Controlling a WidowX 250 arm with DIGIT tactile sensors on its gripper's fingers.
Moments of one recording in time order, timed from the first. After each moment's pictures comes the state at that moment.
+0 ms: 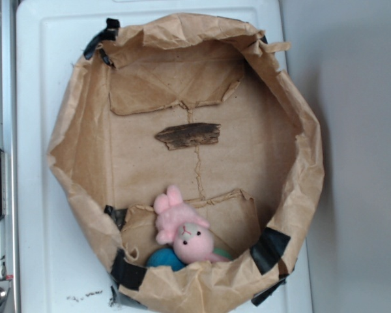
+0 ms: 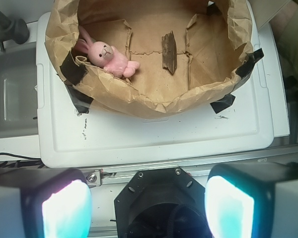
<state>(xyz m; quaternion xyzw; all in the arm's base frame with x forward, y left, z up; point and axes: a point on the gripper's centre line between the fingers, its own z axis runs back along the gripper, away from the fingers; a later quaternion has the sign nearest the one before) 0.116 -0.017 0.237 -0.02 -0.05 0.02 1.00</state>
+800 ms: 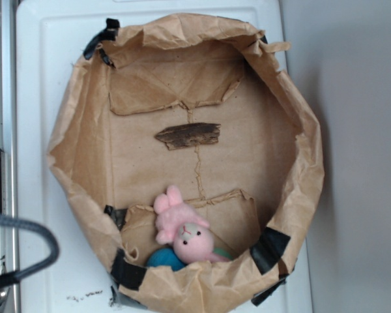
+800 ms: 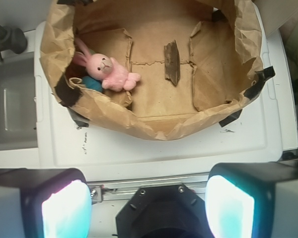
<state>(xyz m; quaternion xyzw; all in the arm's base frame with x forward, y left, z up) 0.145 -0.012 0.228 -0.03 -0.05 0.03 1.00</state>
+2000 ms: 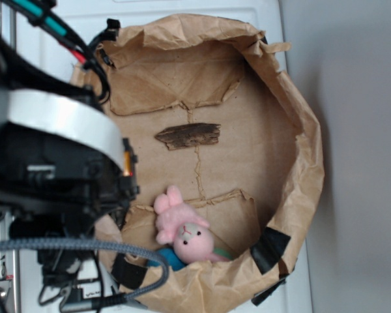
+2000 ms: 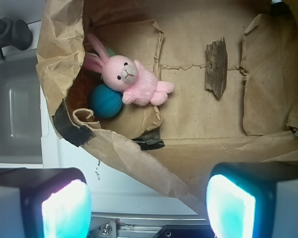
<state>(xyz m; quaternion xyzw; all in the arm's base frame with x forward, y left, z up) 0.187 -0.038 0.171 -0.07 -0.02 0.00 1.00</state>
